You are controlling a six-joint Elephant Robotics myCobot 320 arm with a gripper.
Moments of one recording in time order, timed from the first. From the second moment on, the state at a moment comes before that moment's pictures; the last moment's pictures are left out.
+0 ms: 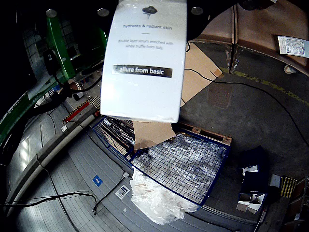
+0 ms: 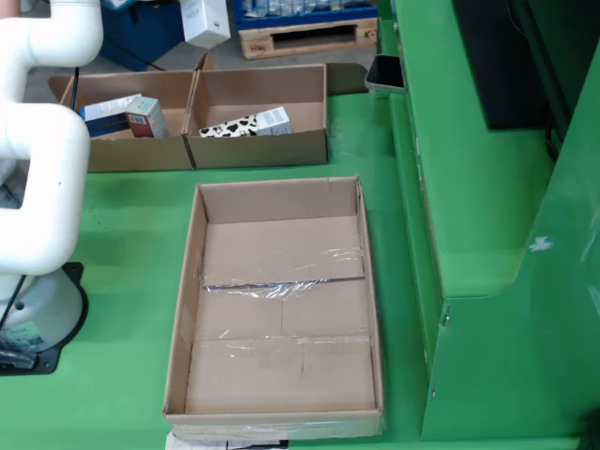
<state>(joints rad) 1.42 -1.05 -0.03 0.50 1.14 -0.48</state>
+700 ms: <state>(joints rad) 1.42 -1.05 -0.03 0.50 1.14 -0.48</state>
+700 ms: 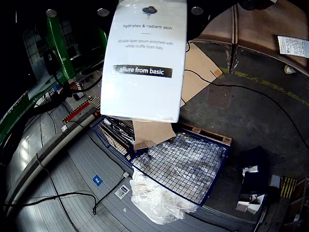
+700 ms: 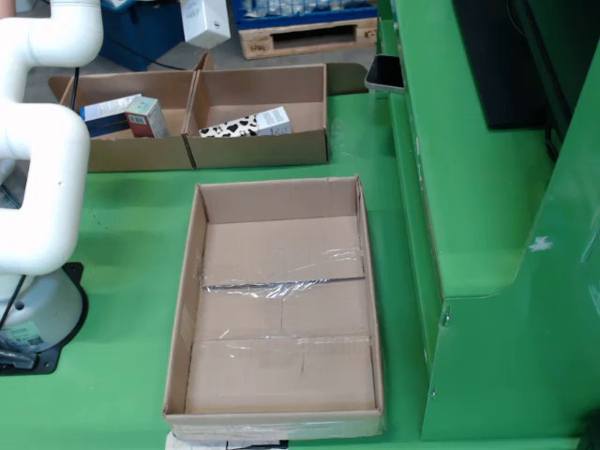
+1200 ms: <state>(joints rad) 1.48 -1.09 -0.03 0.50 0.97 -0.60</state>
